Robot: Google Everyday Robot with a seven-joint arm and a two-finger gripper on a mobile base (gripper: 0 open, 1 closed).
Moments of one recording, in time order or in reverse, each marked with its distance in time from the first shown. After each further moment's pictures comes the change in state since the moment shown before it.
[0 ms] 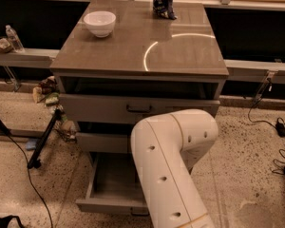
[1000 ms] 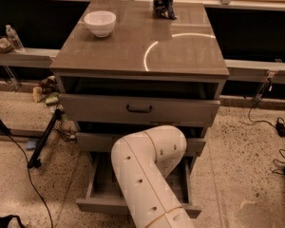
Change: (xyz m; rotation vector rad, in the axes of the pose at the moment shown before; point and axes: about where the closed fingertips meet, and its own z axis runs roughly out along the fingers) arm 0.043 0.053 0.100 0.030 0.038 0.141
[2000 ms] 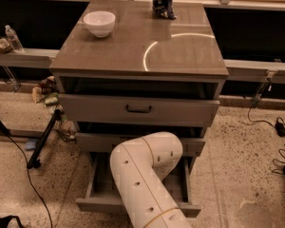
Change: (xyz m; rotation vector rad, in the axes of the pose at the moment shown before) arm 0.012 0.027 0.032 -0.050 -0.001 0.007
